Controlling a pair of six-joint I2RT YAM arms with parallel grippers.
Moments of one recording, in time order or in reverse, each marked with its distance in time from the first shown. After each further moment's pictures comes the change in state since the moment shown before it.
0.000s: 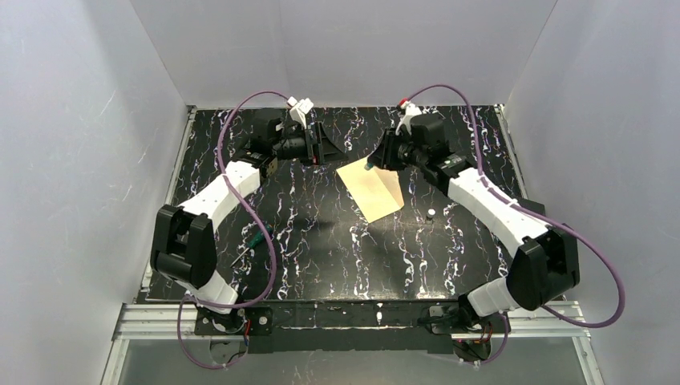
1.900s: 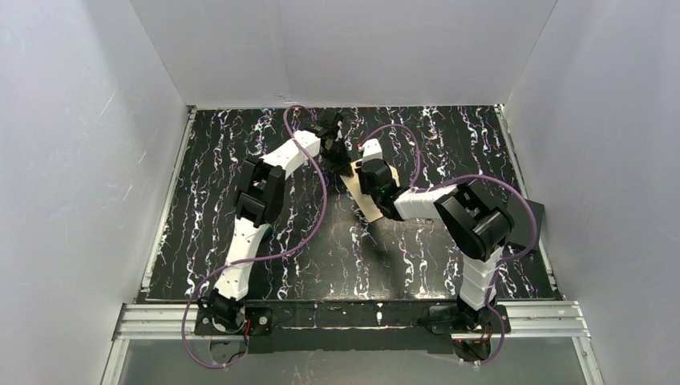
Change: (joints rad) left arm -0.138 0.845 0.848 -0.740 -0.590 -0.156; right arm 0.208 0.483 -0.240 0.717 0.693 -0.353
